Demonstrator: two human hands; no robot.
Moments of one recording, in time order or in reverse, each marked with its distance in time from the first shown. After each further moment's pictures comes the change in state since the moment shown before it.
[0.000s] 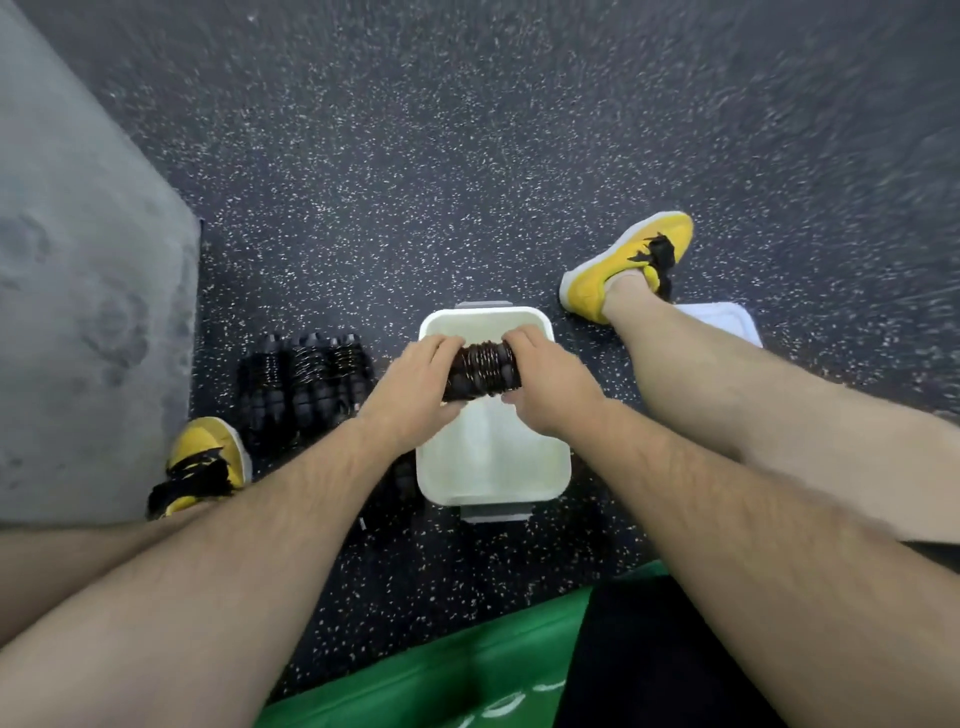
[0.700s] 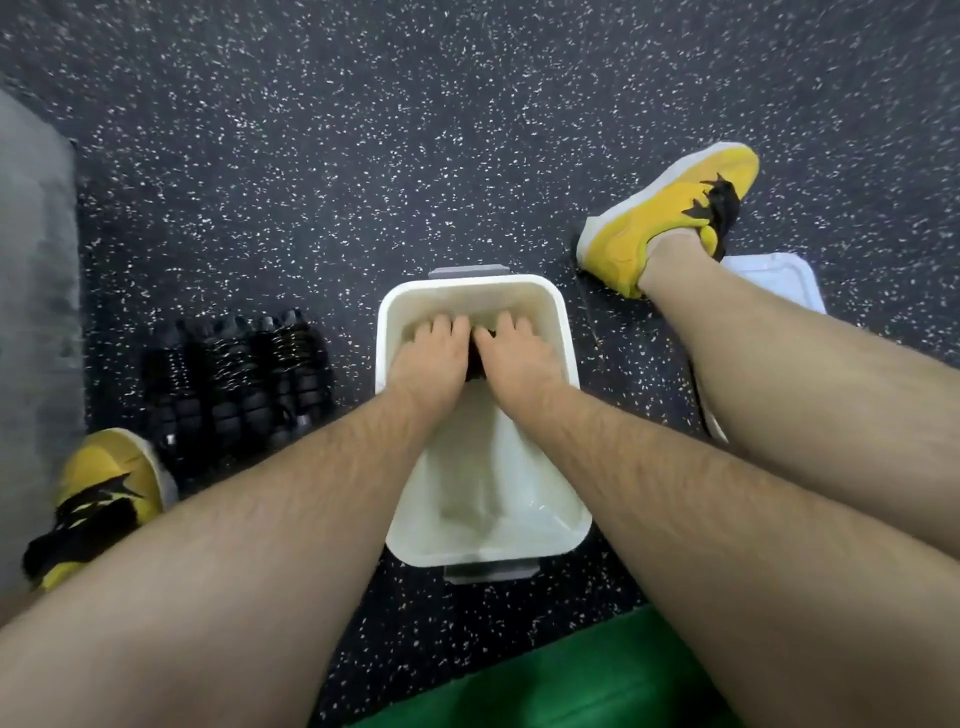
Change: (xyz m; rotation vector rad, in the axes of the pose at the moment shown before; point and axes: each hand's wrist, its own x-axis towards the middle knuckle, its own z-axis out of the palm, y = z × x) left_hand 0.116 -0.031 0.118 0.246 -0.233 -0.156; right_hand 0.103 0.041 0.101 -0.256 -0.177 0.099
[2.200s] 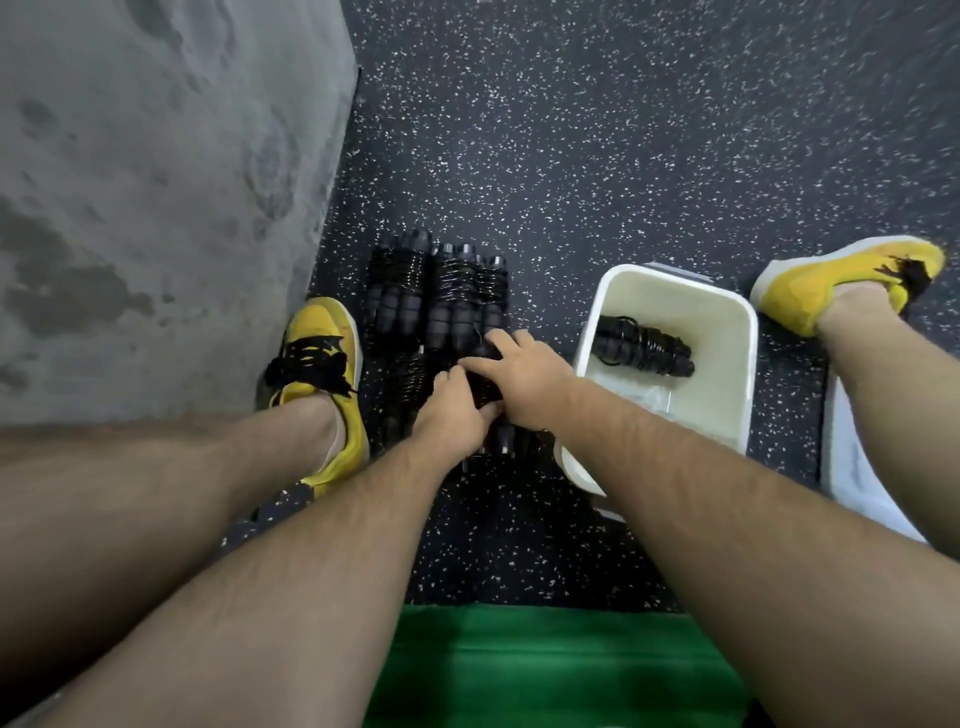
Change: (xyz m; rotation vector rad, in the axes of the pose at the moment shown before) left_hand -0.191 -0.107 0.027 -0.785 -0.085 -0.690; right_hand -0.035 -0.179 0.000 -0.235 -0.171 -0.603
